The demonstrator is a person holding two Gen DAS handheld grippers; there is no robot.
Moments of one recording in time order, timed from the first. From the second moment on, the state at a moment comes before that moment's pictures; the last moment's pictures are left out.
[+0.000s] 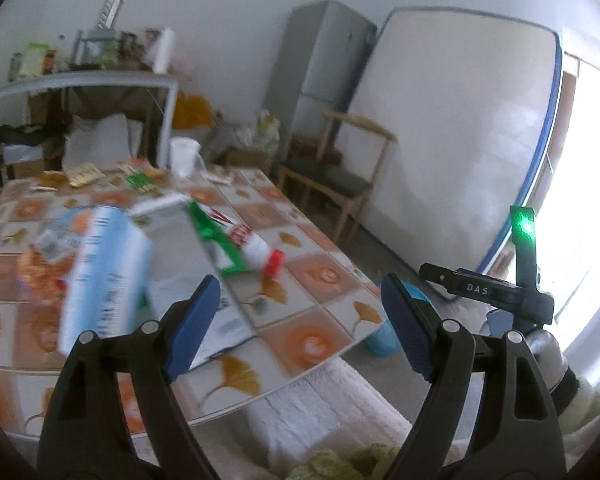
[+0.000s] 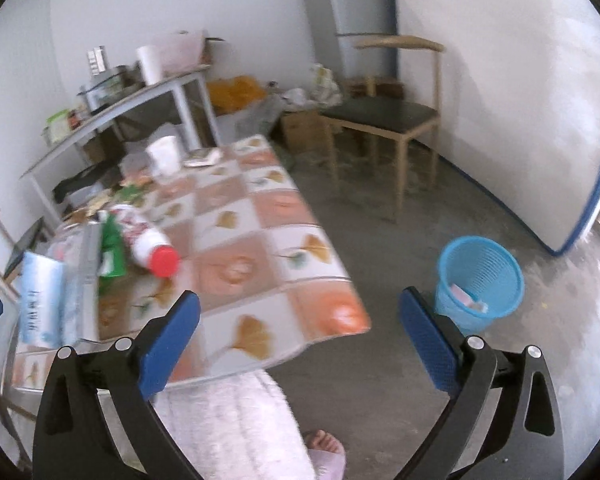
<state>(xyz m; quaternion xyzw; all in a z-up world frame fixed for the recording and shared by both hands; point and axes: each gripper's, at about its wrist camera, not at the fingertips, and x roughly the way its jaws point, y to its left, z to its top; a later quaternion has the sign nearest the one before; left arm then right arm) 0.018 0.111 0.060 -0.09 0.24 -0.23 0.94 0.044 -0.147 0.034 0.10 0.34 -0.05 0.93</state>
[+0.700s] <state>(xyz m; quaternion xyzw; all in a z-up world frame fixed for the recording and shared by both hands) 0.019 0.214 0.031 -0.11 0.23 -0.11 0.96 0.116 -0.021 0.032 0.18 0.41 0.18 0.88</state>
